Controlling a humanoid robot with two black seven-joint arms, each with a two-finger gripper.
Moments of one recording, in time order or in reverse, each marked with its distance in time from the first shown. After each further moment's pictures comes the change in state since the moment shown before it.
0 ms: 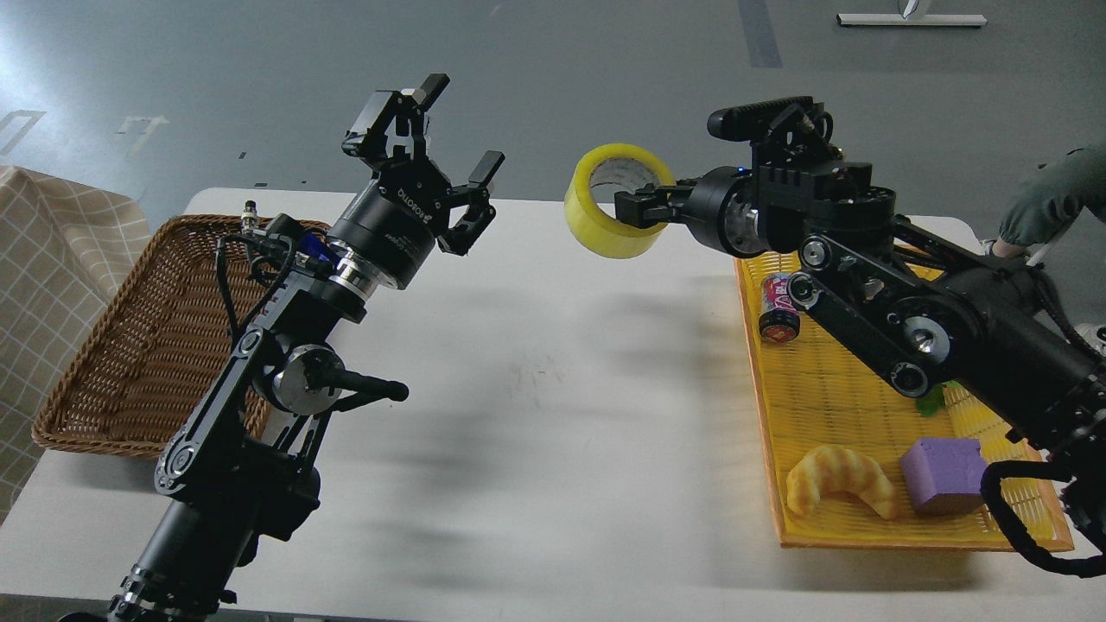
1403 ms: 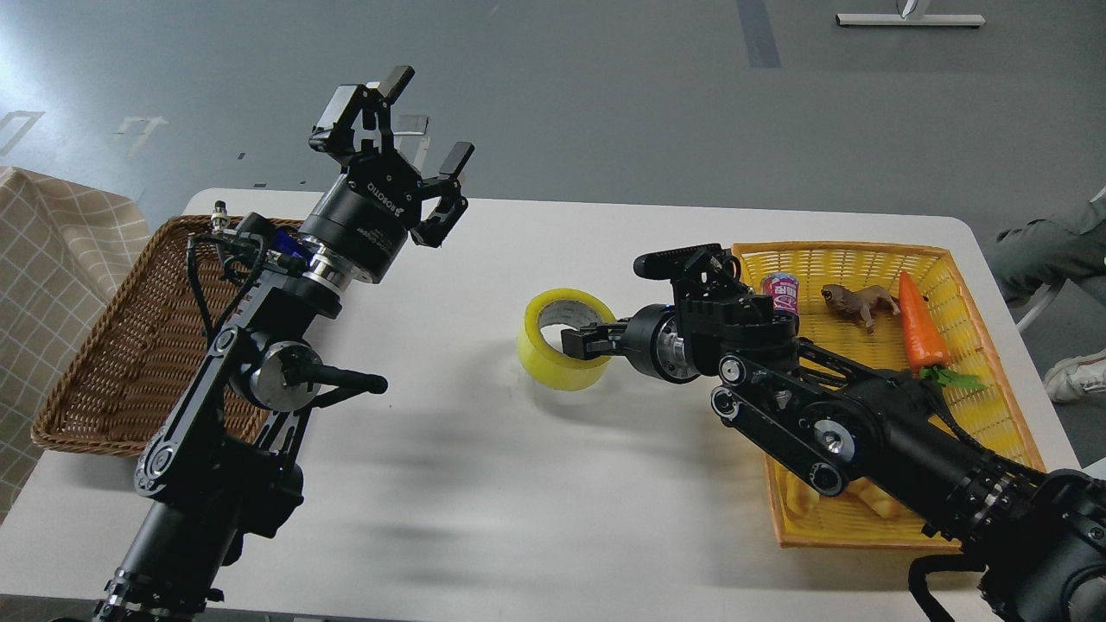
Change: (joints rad) left arm 0.010 0.021 -0.056 -0.001 -0.003 -0.007 -0.006; right arm -0.208 0.140 -0.039 -0.065 -0.009 0.000 -0.012
